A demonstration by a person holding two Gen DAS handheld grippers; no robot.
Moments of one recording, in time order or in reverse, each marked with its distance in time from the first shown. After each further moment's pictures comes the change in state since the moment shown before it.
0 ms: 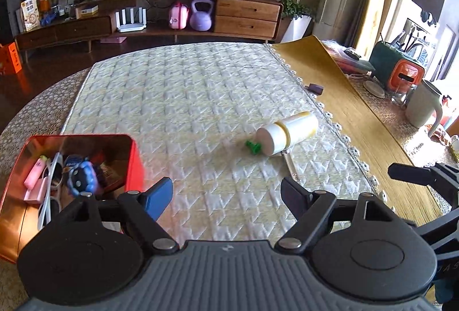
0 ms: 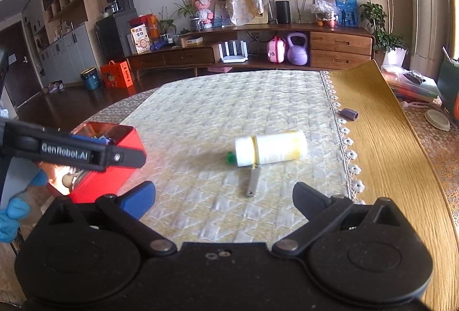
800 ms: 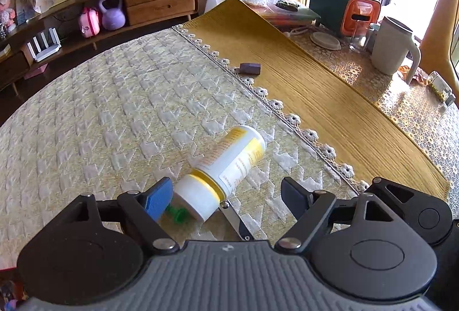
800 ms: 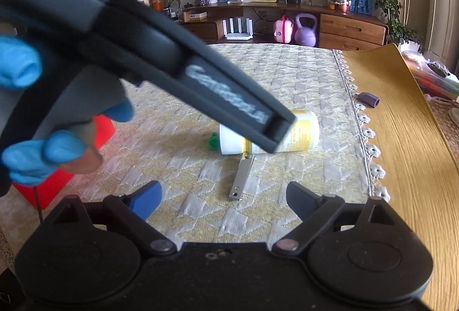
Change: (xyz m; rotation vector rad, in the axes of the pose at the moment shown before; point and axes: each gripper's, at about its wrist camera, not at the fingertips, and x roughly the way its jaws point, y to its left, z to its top) left arm 0.133 -0.083 0.066 0.327 0.132 -0.170; right arm 0.081 -0.019 -0.003 -0.069 0.088 0.002
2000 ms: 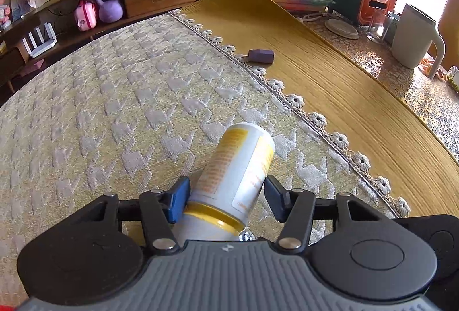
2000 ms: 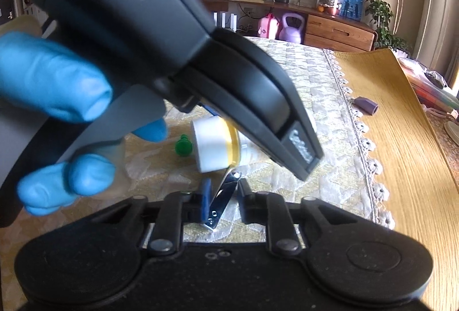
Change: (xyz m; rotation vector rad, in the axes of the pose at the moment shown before) left arm 0.060 0.005 0.010 -0.012 0.027 0.013; right arm 0.032 0.017 -0.004 -0.042 0.015 -0.118
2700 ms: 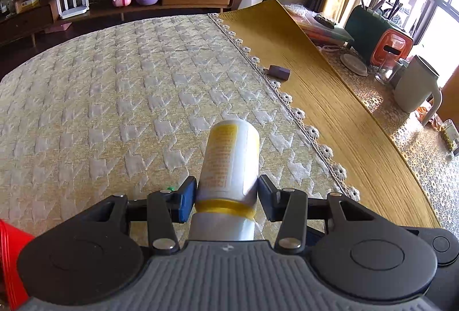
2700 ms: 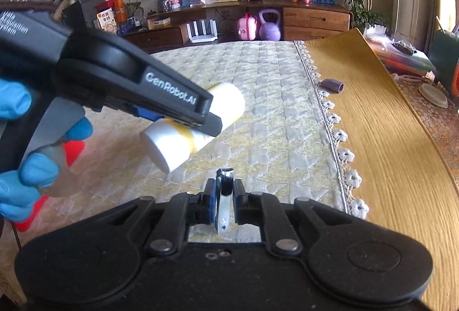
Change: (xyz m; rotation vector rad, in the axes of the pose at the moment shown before) left arm -0.064 0.014 -0.024 -0.236 -0.031 -0.006; right arm -0.055 -0.031 -0.004 0.171 -0.020 0.019
